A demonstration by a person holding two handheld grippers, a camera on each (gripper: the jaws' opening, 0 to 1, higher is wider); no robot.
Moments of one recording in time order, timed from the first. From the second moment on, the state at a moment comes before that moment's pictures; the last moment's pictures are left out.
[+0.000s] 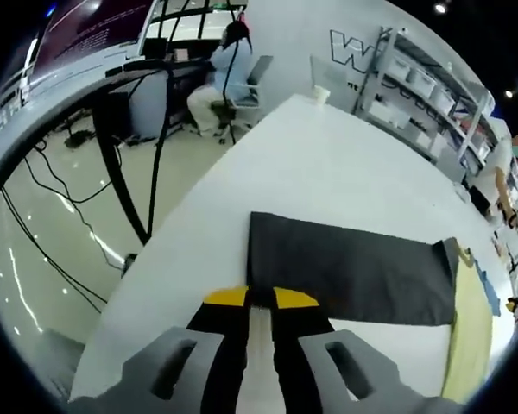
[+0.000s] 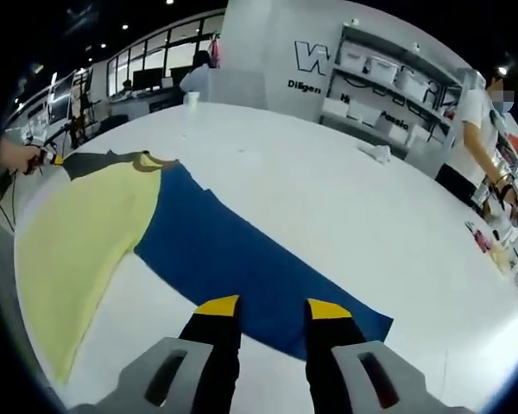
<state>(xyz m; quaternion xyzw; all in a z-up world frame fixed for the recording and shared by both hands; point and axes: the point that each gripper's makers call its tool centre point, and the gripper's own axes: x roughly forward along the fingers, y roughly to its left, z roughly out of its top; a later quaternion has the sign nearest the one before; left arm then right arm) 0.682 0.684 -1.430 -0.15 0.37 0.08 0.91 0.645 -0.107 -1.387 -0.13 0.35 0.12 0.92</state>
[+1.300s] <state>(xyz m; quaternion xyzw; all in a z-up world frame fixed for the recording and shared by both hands) 0.635 0.673 -1.402 -0.20 0.34 0.10 0.92 0.642 -0.097 -1.384 -0.12 0.34 0.13 0.93</state>
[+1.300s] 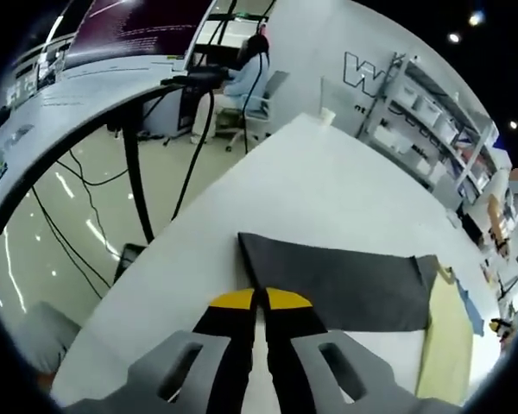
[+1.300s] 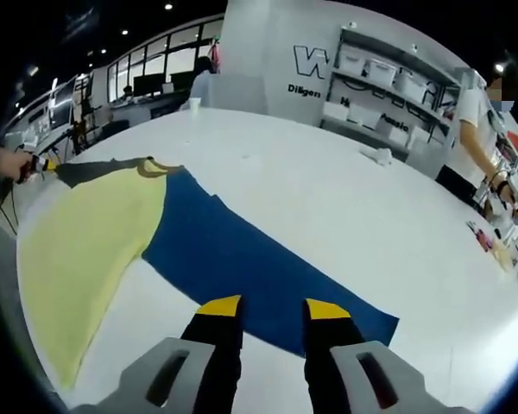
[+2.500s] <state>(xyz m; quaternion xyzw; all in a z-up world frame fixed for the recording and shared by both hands) 0.717 0.507 -1.259 -0.19 0.20 -0.11 0.95 0.624 -0.091 -1.387 -0.10 0.32 0.14 0.93</state>
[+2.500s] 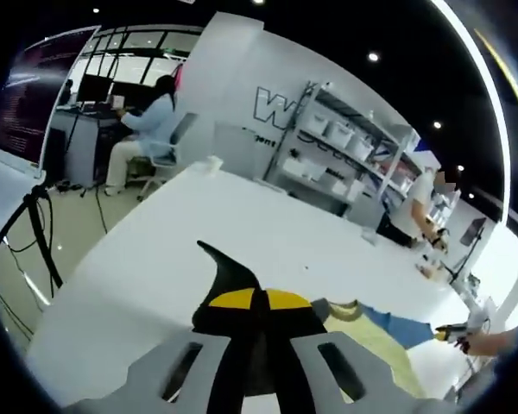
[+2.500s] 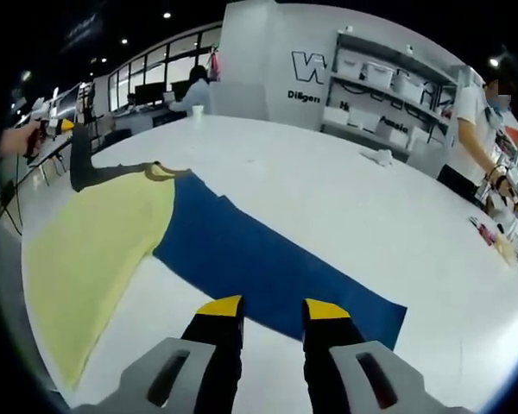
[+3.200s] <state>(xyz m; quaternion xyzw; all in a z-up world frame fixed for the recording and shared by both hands) 0.730 0.346 -1.224 -0.16 0.20 -0.27 0.93 0.604 -0.081 -1.379 -0.10 0.29 0.16 0.94</state>
